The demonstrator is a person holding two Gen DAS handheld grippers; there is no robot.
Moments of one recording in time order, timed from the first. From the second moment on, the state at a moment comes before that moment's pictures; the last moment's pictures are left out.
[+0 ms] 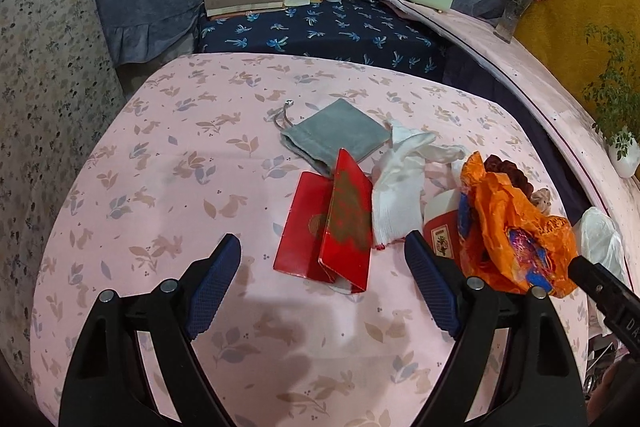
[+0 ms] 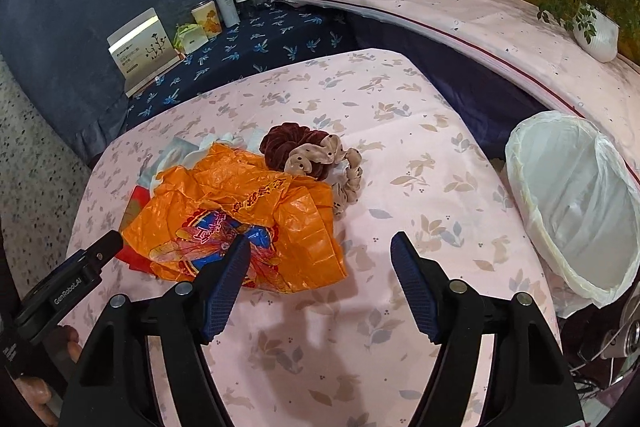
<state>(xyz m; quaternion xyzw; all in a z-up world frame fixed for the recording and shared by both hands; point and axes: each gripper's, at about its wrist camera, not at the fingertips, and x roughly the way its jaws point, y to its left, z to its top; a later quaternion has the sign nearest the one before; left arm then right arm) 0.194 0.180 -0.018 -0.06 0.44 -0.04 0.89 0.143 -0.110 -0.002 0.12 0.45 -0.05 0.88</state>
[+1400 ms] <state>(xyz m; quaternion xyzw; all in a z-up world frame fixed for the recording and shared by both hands) 0.152 0.119 0.053 -0.03 0.38 -0.12 0.92 0.105 -0.121 0.067 0.09 0.37 -0.05 0.92</state>
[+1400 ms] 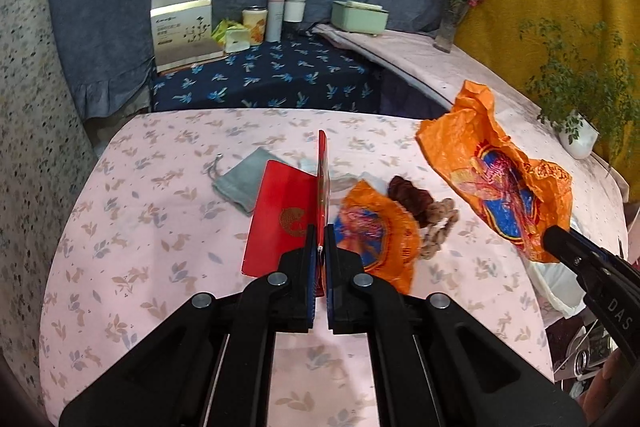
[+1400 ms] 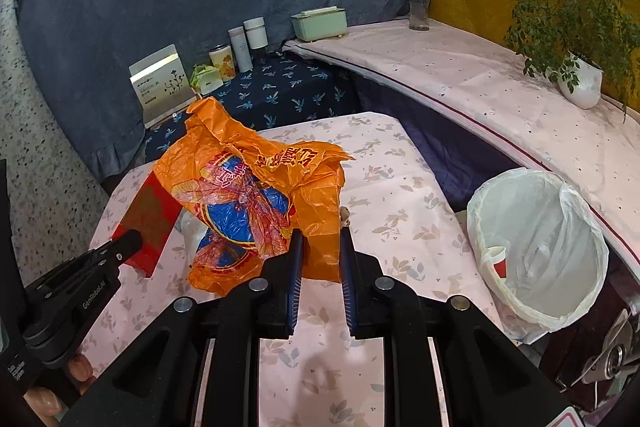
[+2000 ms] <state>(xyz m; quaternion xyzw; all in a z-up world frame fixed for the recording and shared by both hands) 0.128 0.016 0.059 0.02 0.38 -0.19 0.91 0.071 -0.200 0.061 0.14 0.37 -0.11 0.91</state>
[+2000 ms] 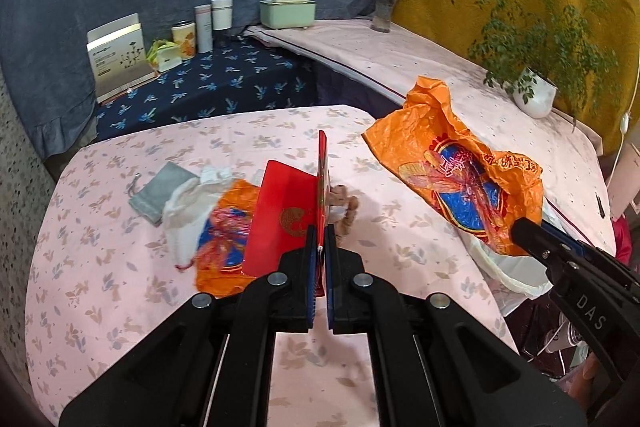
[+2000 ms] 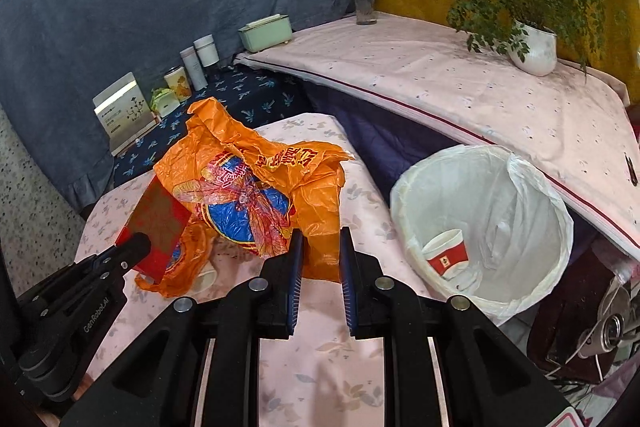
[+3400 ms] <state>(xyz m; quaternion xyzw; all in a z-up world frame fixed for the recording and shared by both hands) 0.107 -0.192 0.024 0.11 0.40 -0.34 0.84 0.021 -0.381 -0.004 0.23 0.39 -0.26 0.85</state>
